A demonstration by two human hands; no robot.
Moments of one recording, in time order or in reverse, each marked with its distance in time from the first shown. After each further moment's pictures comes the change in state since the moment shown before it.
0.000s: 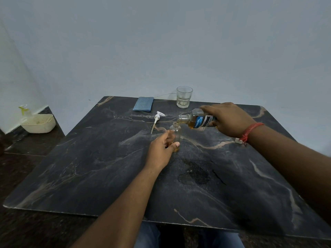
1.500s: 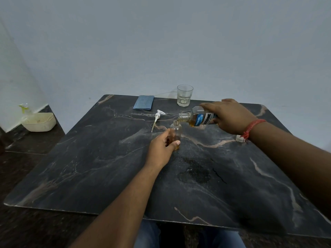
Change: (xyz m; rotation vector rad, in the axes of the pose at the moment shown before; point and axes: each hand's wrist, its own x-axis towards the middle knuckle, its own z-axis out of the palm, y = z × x) left_hand 0.001 -0.001 -0.001 -0.017 -0.003 0.007; right_hand 0.004 0.003 0.000 -0.045 0.014 -0.041
